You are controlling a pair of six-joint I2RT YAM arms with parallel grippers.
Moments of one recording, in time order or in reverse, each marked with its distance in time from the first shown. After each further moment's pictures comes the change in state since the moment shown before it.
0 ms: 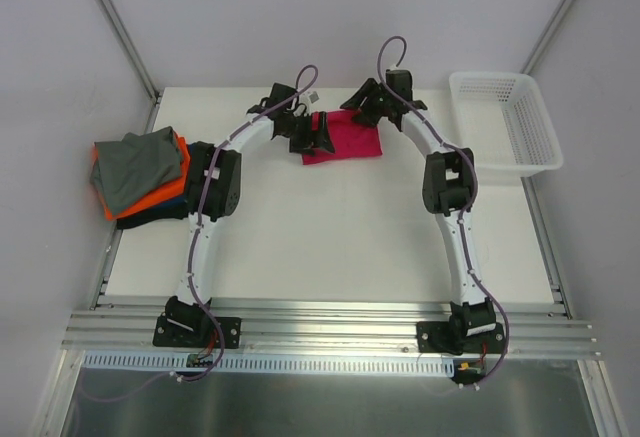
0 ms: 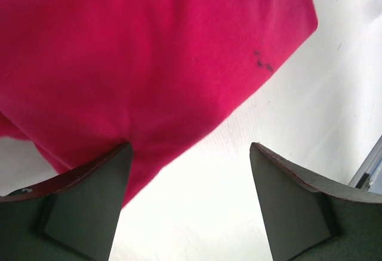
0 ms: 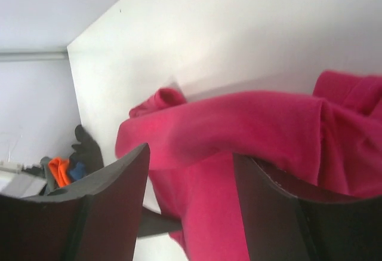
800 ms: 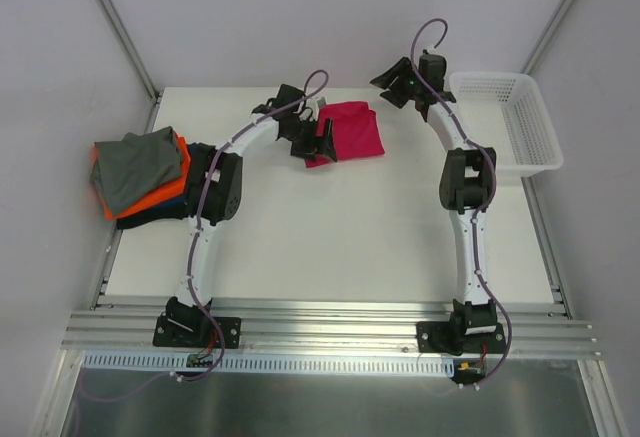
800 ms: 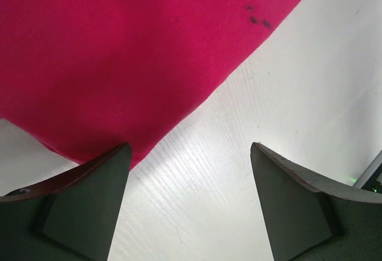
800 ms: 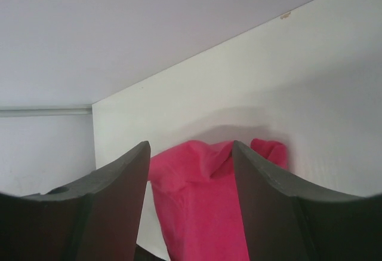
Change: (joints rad) left arm -0.042 -0.056 -0.048 -0.087 -0.056 0.070; right arm -0.115 -0.014 0.054 0.096 0.068 -0.003
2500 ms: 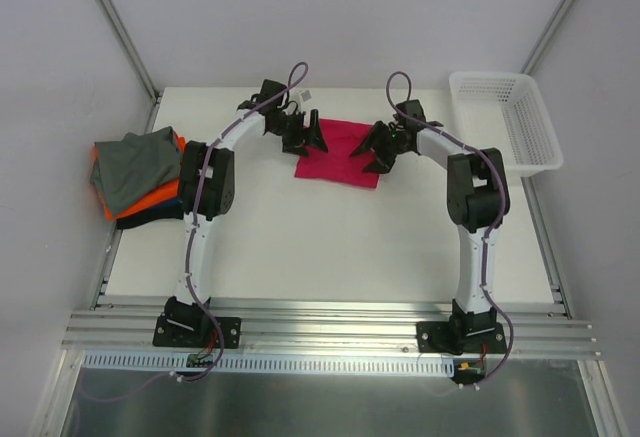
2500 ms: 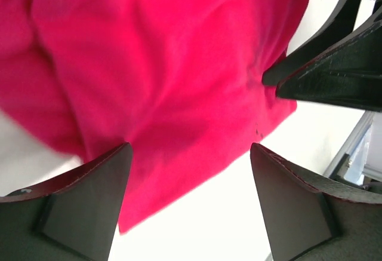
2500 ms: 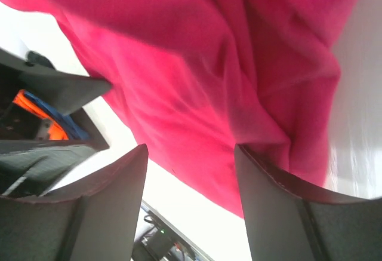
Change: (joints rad) left arm 0.079 0.053 0.074 0.003 0.135 -0.050; right arm 0.109 -0.405 -0.755 -0.210 -0.169 -0.010
